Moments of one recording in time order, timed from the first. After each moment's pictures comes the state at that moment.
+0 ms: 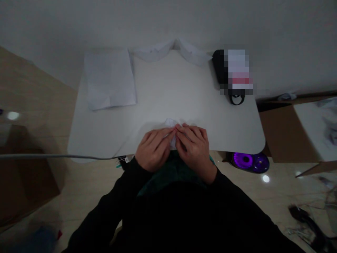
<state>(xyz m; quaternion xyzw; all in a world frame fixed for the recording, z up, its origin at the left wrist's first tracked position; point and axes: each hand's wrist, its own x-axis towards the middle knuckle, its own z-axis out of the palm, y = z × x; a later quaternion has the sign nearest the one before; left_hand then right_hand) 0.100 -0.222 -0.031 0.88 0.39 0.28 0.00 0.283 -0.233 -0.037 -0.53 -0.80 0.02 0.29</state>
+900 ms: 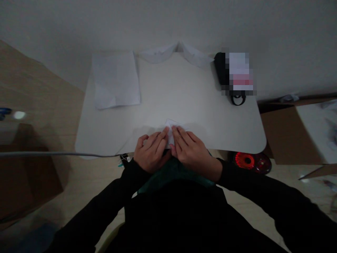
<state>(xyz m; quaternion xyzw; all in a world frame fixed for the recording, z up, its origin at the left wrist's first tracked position) 0.097 -0.241 -0.035 0.87 0.42 0.22 -0.11 0.279 -0.237 -0.023 -0.39 -0.91 -0.02 0.16</state>
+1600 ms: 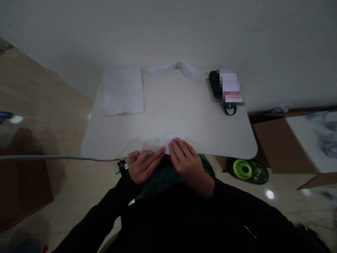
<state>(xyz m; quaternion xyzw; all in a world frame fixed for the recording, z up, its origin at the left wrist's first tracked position) 0.062 -0.265 -0.040 0.86 0.40 0.28 -0.12 0.268 -0.263 -0.027 -0.42 -0.88 -0.11 0.17</state>
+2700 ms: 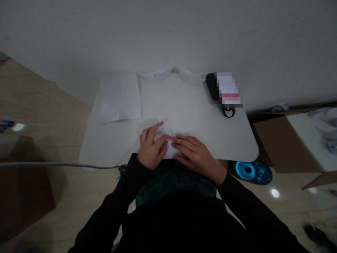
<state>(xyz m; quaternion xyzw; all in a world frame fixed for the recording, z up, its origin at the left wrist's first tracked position) 0.094 -0.200 -0.022 0.84 0.47 0.28 0.07 0.313 -0.218 -0.027 -0.35 -0.89 0.10 0.27</state>
